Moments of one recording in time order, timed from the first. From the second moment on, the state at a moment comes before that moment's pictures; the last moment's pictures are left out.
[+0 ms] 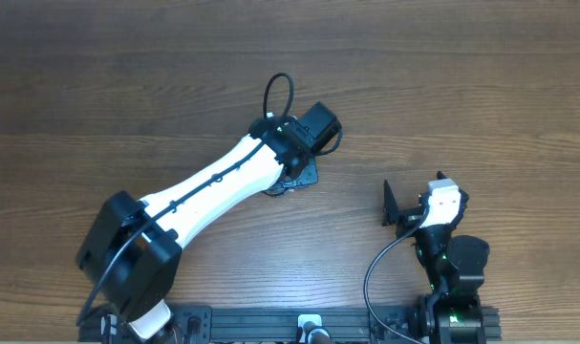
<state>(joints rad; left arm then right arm) -0.78 1.84 1.38 -0.96 -0.11 -0.92 -0.02 0.16 0.01 -0.06 -0.18 -0.04</state>
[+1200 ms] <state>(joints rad) -0.74 1.79 1.38 -0.94 -0.12 -0.91 -0.02 0.16 0.01 -0.06 -0.18 -0.04</state>
